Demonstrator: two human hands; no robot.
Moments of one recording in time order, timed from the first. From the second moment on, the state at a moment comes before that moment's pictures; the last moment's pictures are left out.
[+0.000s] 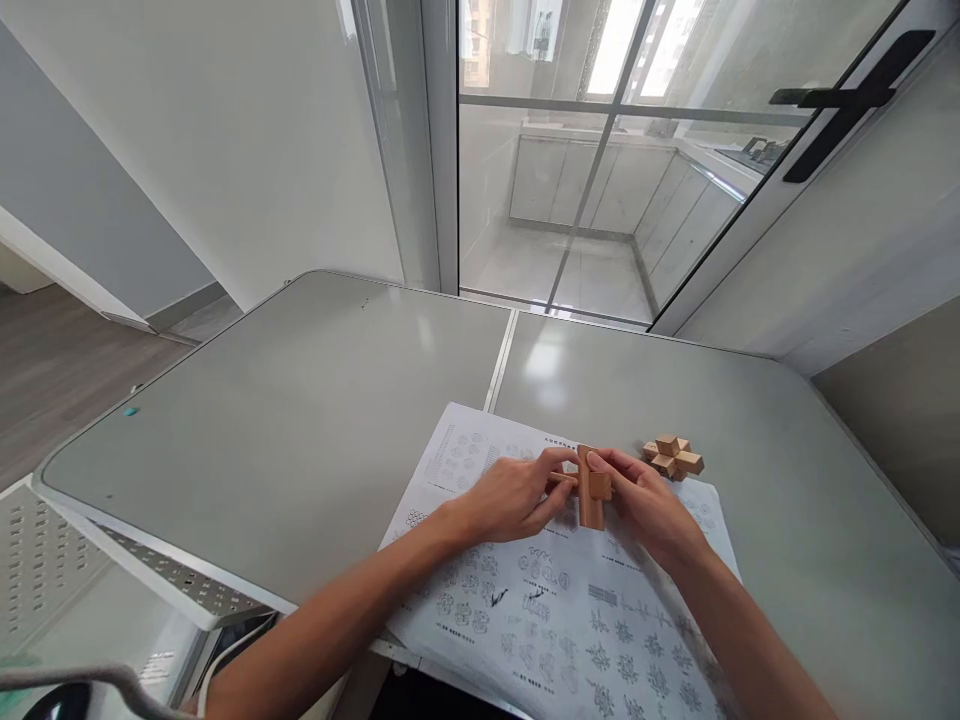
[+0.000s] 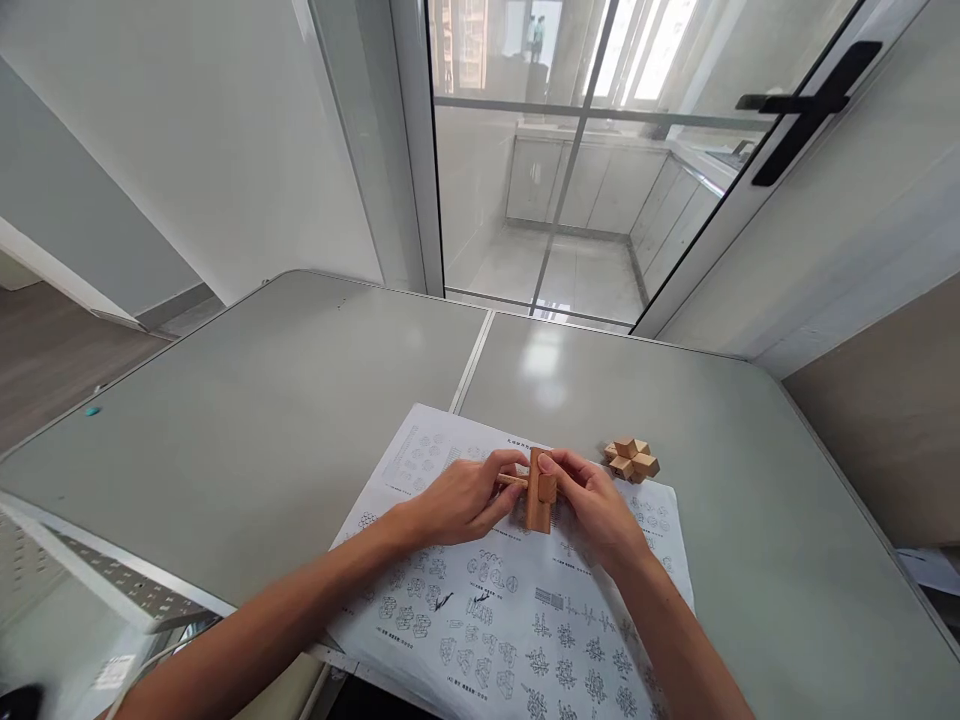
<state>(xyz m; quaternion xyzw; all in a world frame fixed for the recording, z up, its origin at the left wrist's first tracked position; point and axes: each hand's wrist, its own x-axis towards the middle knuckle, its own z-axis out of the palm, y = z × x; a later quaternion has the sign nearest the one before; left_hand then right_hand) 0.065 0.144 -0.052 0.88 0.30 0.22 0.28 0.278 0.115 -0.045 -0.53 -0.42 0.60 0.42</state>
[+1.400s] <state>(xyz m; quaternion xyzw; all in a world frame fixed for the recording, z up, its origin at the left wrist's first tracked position) 0.072 0.139 -0.046 0.79 0.33 0.26 0.44 0.274 0.114 -0.042 -0.48 -0.39 0.67 0.41</state>
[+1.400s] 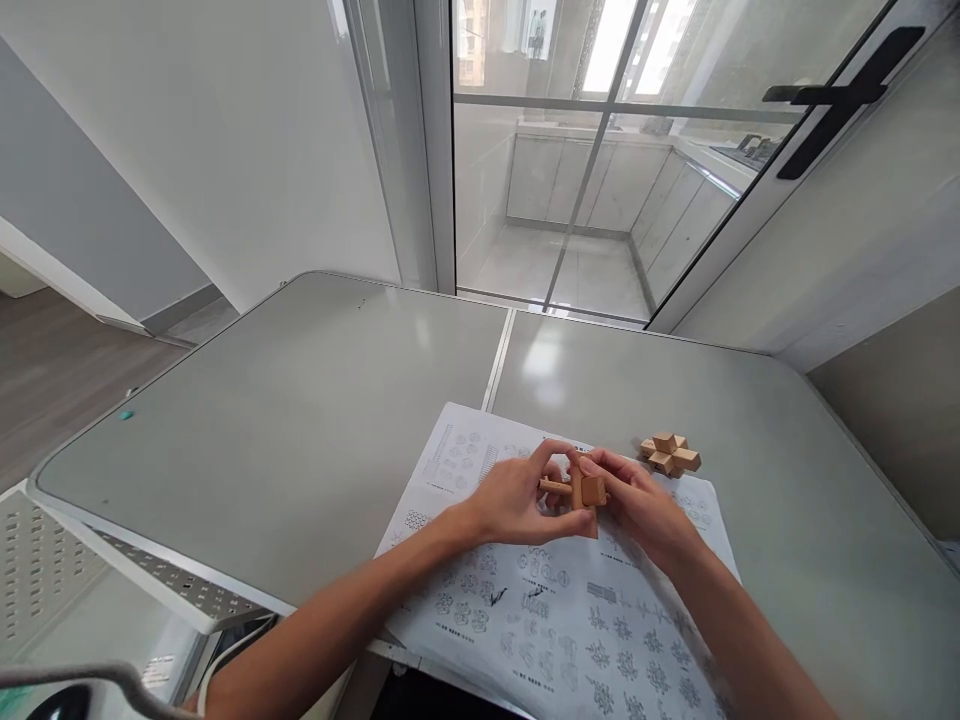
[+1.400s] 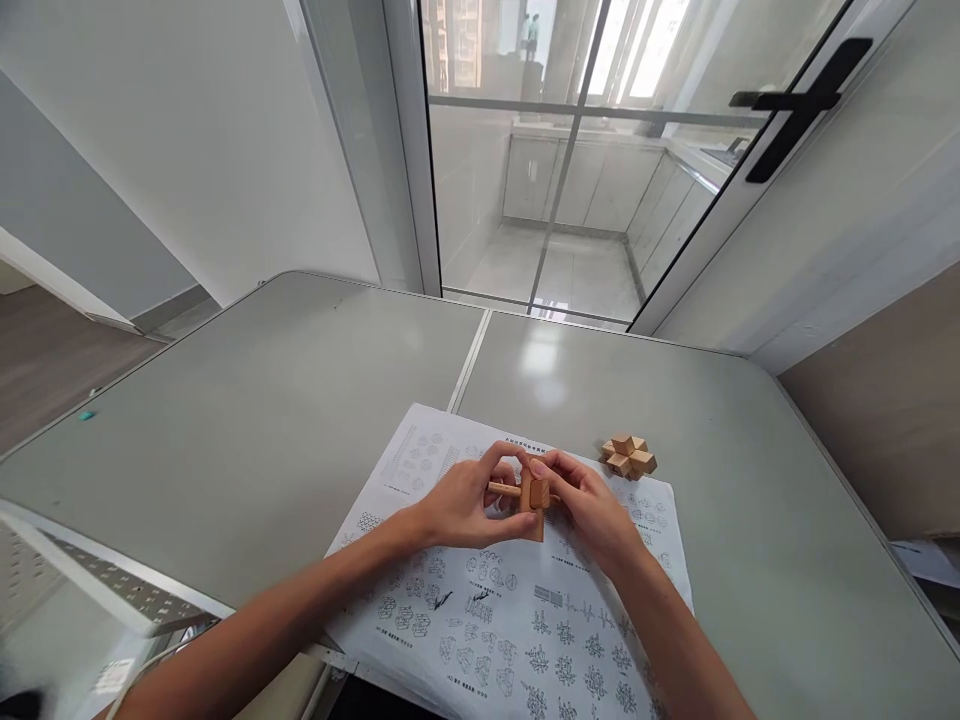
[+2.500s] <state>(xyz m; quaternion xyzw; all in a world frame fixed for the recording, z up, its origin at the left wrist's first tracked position) 0.065 0.146 -0.048 0.76 0.27 0.29 0.52 0.267 0.108 -0.047 -0.49 -0.42 0.61 0.46</state>
